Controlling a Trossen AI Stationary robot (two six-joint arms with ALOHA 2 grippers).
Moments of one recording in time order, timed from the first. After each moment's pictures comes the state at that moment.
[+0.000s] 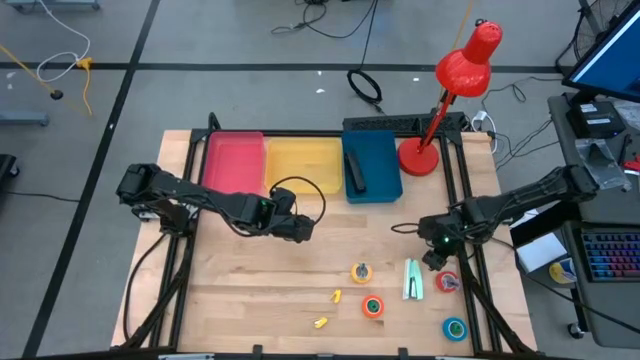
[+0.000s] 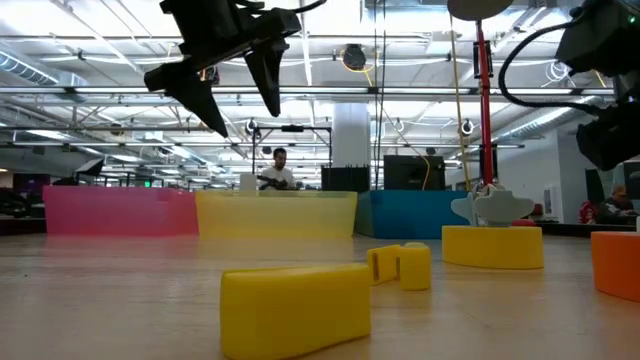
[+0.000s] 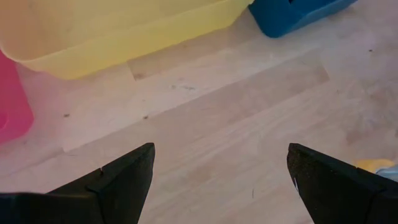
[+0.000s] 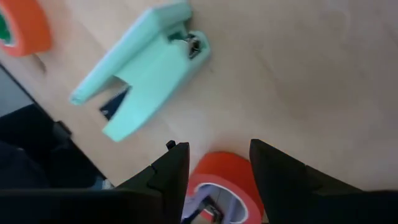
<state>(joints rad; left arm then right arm) -0.20 1.63 1.28 -0.85 -0.44 -1.30 0.24 0.80 0.36 -0.77 -0.47 1.07</state>
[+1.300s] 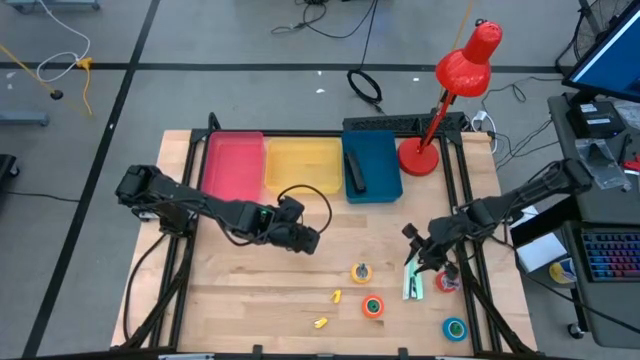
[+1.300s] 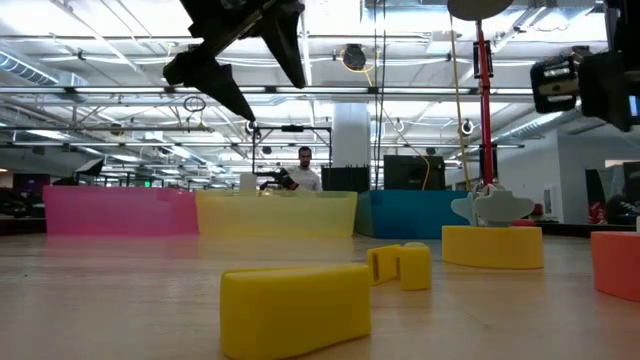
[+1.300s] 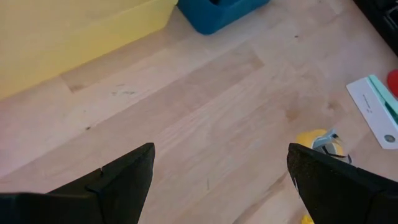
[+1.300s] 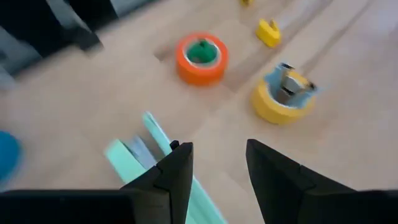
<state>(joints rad) -0.26 1.63 1.28 -0.68 -0.44 -1.15 0.40 0.78 0.44 -0.41 -0.22 -0.32</state>
